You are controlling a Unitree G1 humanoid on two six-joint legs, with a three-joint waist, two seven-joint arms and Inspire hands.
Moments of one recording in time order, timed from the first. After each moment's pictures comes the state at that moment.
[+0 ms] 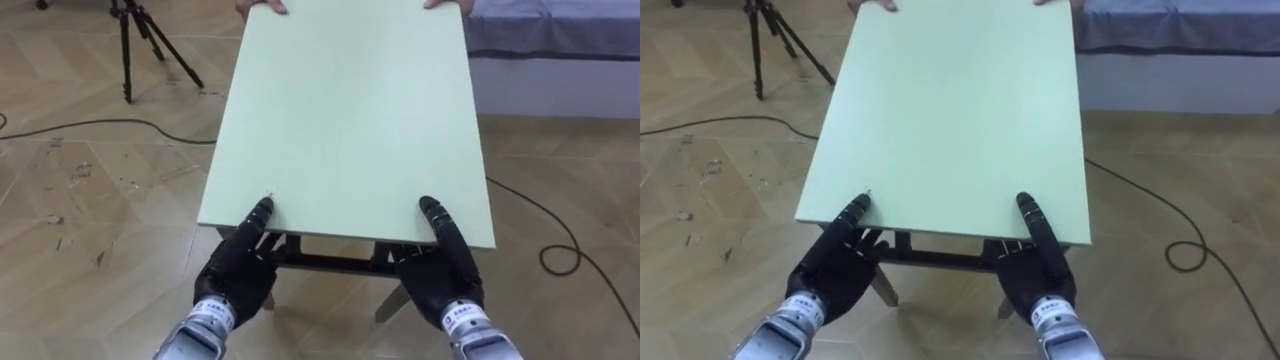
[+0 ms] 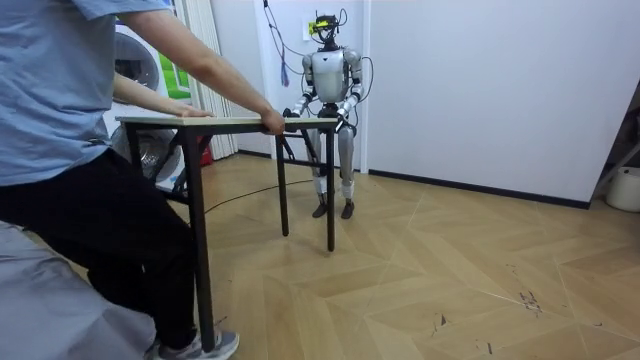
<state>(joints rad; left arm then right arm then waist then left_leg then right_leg) 0.21 0.07 -0.05 0.05 -1.06 0.27 0.06 0.22 -0.11 0.11 0.13 1.47 0.09 -0.06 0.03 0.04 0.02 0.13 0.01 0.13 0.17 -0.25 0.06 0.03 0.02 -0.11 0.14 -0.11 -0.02</state>
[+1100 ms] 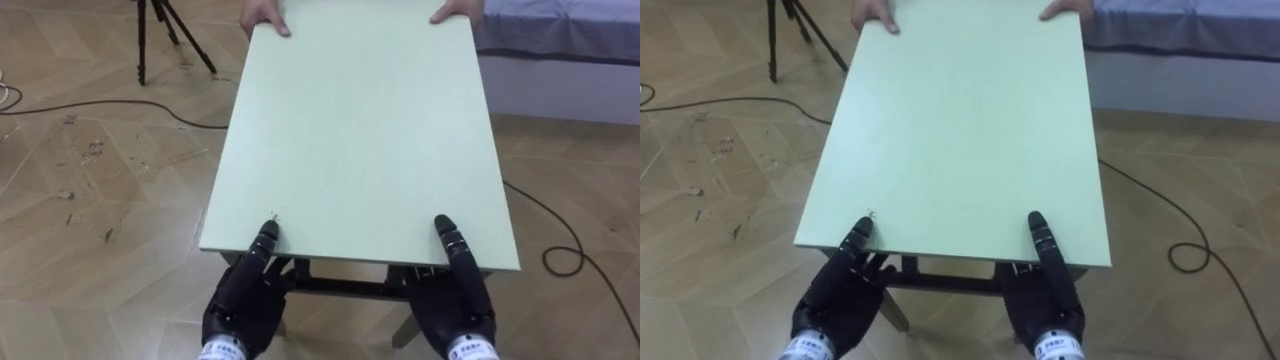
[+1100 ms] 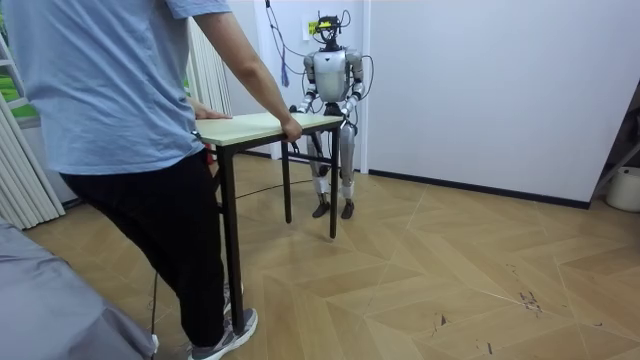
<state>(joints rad) 0.38 0.05 -0.18 0.00 -1.04 0.07 -0.02 0.37 -0.14 0.25 0.04 1.47 -0.10 0.05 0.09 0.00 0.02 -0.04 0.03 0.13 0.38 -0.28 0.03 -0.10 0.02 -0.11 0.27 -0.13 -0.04</state>
